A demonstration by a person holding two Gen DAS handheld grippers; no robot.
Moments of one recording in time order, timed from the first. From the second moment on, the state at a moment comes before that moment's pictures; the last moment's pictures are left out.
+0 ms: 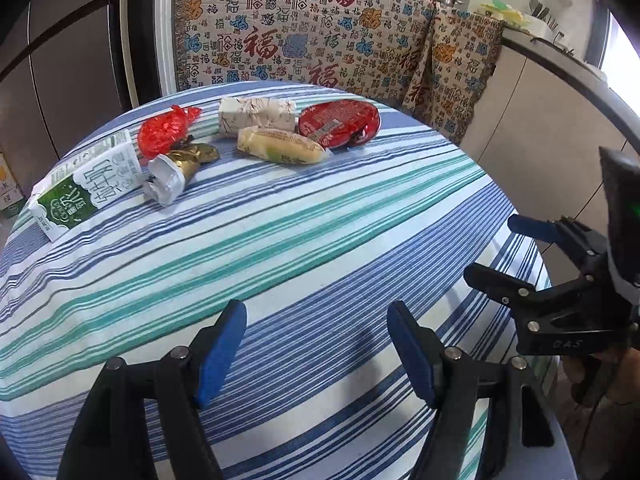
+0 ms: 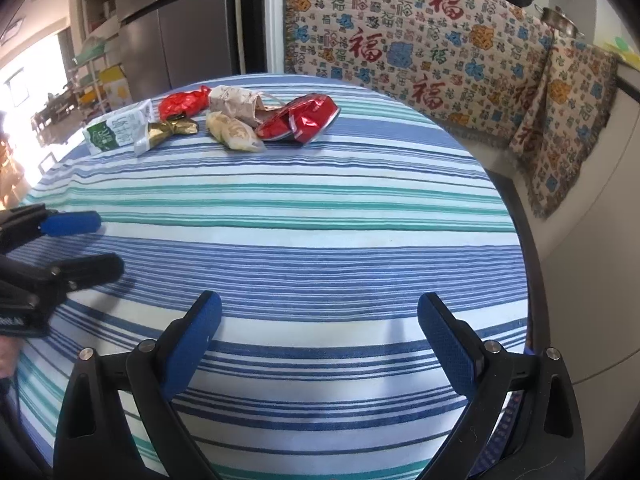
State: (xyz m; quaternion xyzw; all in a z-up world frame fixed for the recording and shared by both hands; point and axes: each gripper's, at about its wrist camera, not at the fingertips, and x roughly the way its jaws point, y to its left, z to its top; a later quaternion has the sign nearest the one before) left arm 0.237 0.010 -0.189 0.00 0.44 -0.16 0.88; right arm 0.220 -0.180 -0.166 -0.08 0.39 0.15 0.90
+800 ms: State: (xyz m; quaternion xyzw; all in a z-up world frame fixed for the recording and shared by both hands) left arm 0.351 0.195 -0.192 0.07 0.46 -0.11 0.88; right arm 0.223 -0.170 -0.177 -0.08 0.41 0.17 0.89
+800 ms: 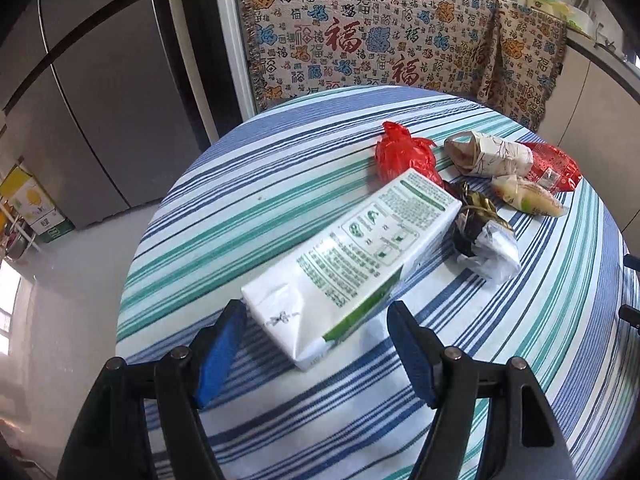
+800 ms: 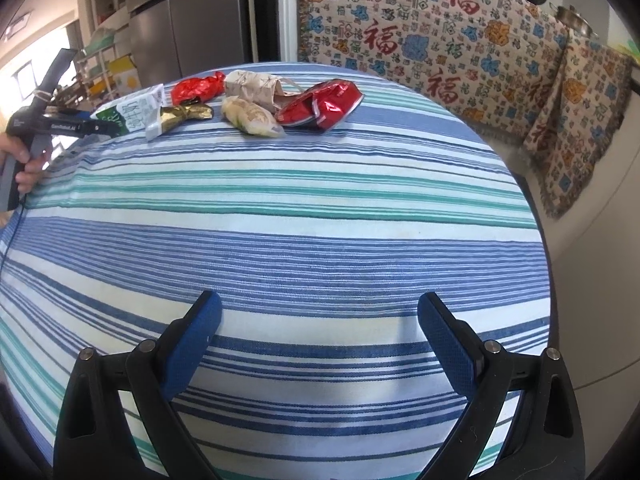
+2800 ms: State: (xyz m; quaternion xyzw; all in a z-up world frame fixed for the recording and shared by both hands) left arm 0.263 0.146 -0.189 -0.03 0.44 -0.04 0.90; right arm 0.221 -0.172 -0.182 -0.08 0.41 0.19 0.89
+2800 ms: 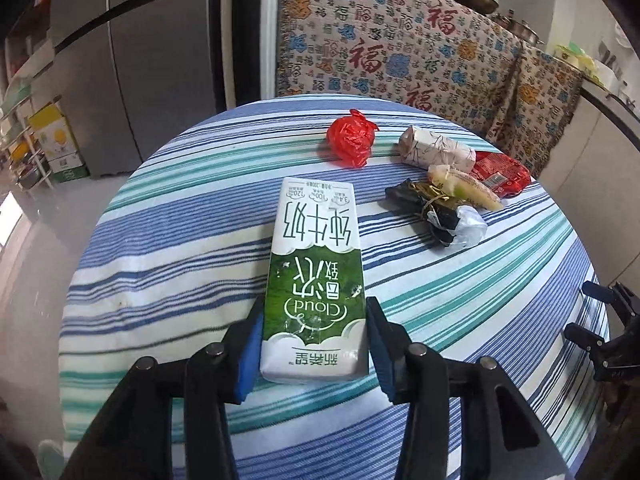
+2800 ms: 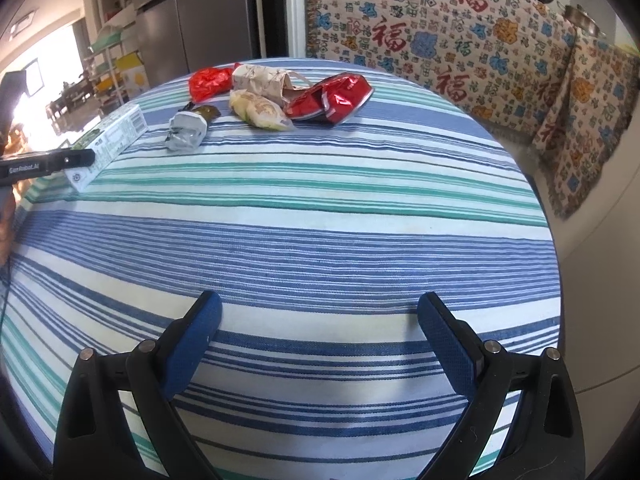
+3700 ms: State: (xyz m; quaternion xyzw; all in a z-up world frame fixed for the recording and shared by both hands) left arm 0.255 0.129 -0.207 -0.01 0.45 0.00 0.89; right arm 0.274 -0.064 -0.162 -0.06 0.41 0.27 0.87
